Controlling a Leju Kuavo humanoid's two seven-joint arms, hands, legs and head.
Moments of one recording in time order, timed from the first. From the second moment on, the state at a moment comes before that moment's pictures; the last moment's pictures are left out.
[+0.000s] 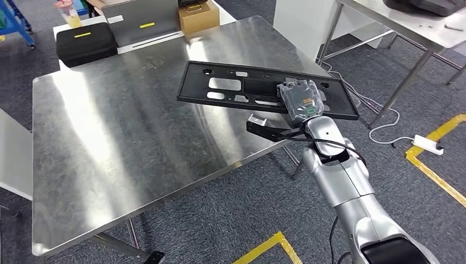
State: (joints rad) left arm -0.12 0.00 -0.52 -0.15 0.28 0.02 0.17; right arm -0.76 -0.06 0.44 -1.03 1.41 -0.28 -0.03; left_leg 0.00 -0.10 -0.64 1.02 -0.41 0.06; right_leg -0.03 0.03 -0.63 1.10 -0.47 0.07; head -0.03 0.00
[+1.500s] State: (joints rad) left arm -0.10 -0.03 -0.36 -0.17 0.33 0.09 -0.64; right arm -1.09 -0.11 0.42 -0.42 1.49 -0.42 -0.15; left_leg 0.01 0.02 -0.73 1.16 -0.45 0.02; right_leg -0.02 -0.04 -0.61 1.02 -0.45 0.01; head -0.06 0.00
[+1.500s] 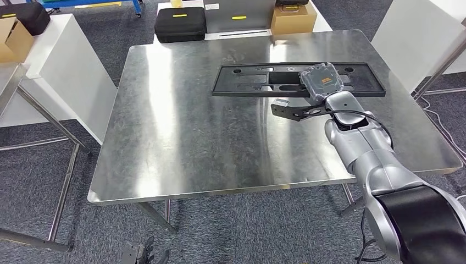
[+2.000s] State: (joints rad) left arm -0.11 -0.04 -0.36 -0.18 0.28 0.09 -0.60; right arm -1.10 -0.12 0.43 -0.38 1.50 -0.45 -0.17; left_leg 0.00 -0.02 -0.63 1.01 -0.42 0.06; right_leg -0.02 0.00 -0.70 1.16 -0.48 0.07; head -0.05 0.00
